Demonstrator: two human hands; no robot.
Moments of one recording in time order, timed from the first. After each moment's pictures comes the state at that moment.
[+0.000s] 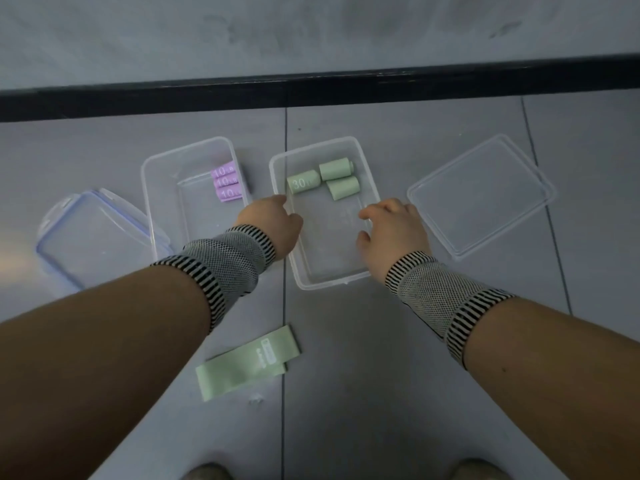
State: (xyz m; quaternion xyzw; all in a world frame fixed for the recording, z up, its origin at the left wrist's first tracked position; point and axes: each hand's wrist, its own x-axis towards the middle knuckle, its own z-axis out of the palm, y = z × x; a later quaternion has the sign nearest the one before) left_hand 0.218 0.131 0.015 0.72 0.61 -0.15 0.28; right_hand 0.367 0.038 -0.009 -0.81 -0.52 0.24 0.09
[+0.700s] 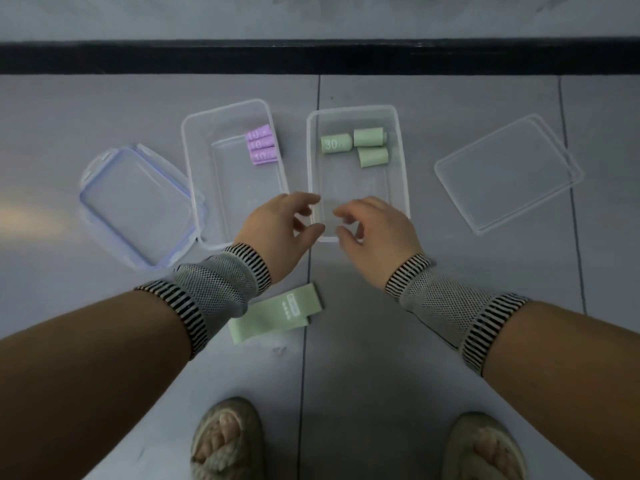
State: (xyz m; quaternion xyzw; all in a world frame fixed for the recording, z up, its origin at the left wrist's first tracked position) left_hand 0.150 0.068 0.035 0.79 0.52 0.04 0.32; right_hand 0.304 0.008 0.026 -0.71 -0.61 0.30 0.19
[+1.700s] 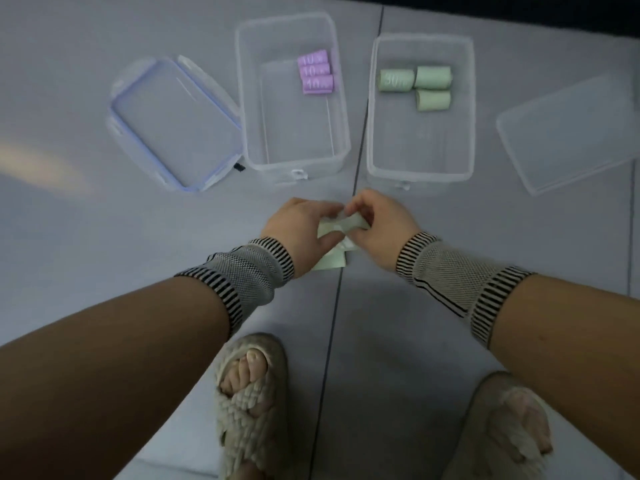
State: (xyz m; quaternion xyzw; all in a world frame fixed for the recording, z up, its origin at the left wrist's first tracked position) left_hand 0.076 -0.002 -0.014 0.78 0.53 -0.04 0.33; right_hand 0.227 -0.033 -0.024 -0.68 -0.53 0.47 0.18
